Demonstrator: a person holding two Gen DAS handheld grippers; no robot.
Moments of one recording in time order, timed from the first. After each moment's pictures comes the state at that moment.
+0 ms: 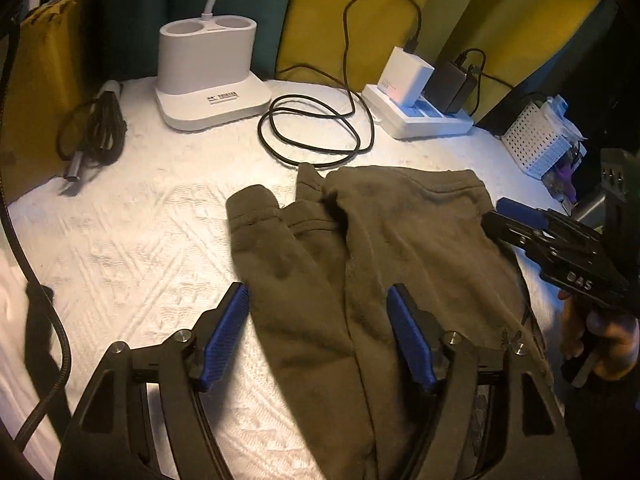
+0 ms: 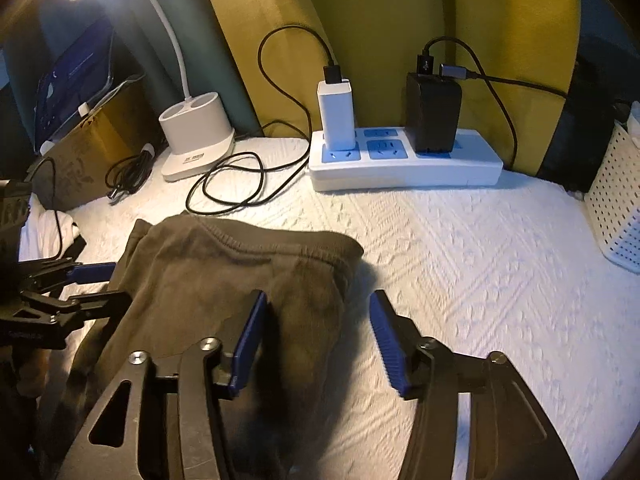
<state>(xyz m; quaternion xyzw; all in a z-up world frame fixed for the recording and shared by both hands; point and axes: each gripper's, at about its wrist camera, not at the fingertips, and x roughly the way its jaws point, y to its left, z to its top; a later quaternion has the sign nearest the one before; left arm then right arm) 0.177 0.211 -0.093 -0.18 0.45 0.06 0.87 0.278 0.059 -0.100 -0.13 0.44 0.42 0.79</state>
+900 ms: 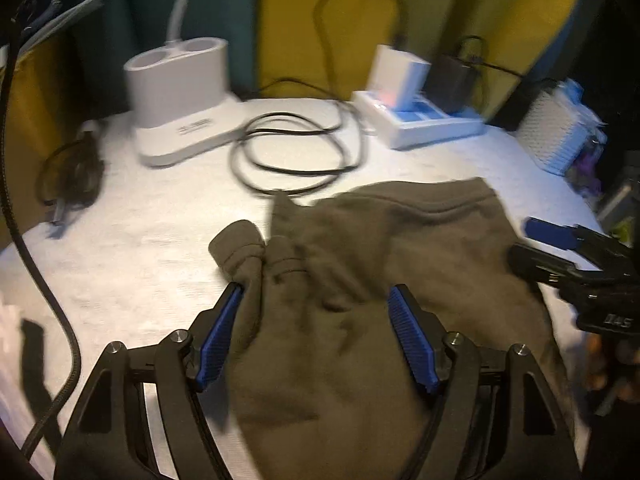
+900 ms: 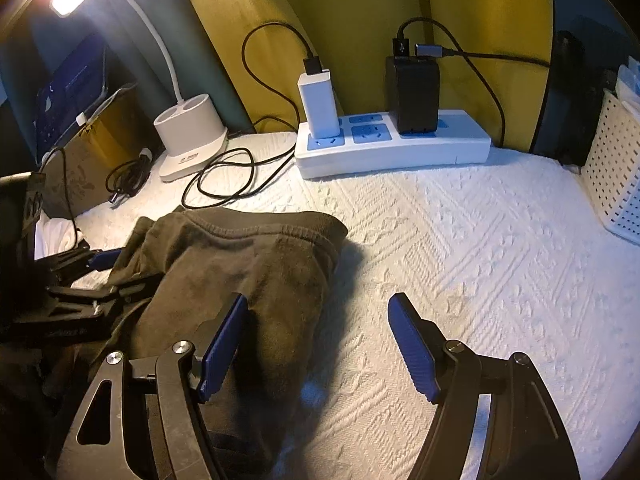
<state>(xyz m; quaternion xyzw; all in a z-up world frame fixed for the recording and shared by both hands) 0.206 0.183 -0.098 -0.13 0.44 0.09 0.88 0.283 0.044 -0.106 -0.10 0.45 0.42 0.78</state>
